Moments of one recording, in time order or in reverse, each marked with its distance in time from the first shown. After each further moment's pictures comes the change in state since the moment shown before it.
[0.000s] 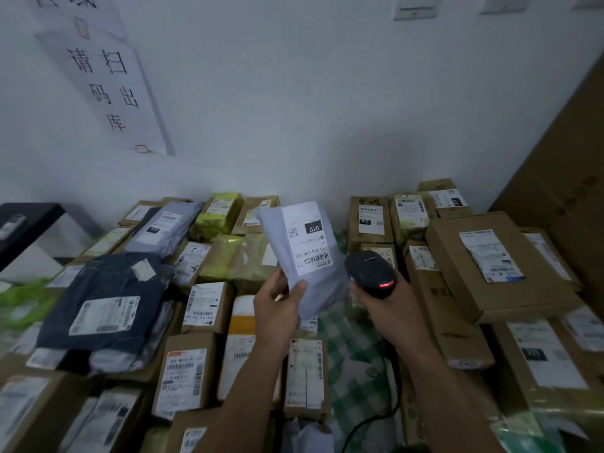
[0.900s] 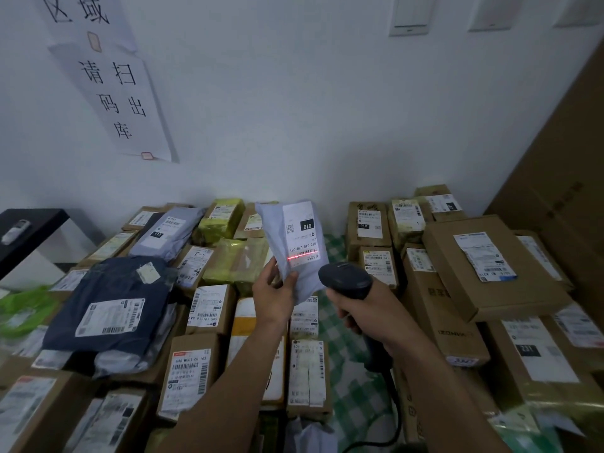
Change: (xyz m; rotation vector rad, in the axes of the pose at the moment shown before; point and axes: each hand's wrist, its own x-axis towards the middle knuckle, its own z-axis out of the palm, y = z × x) left_hand 0.028 0.006 -0.005 0.106 0.037 0.096; right_hand -0.029 -0.040 0.015 -0.065 -0.280 0.108
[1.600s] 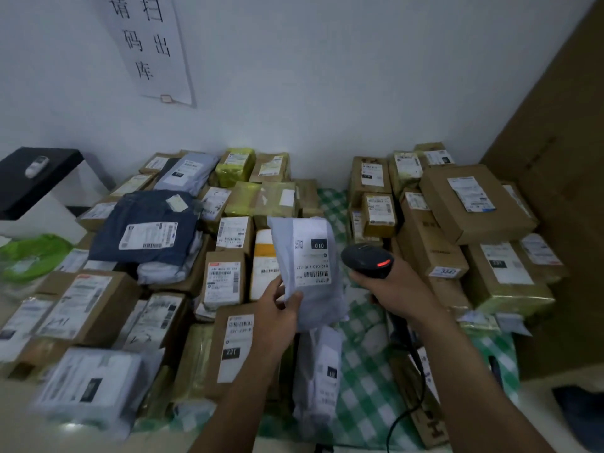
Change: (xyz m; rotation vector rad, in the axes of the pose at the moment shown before) left_hand -0.182 -0.034 -0.122 0.119 -0.151 -0.138; right_hand -0.119 0.051 0.032 -0.162 0.058 -0.065
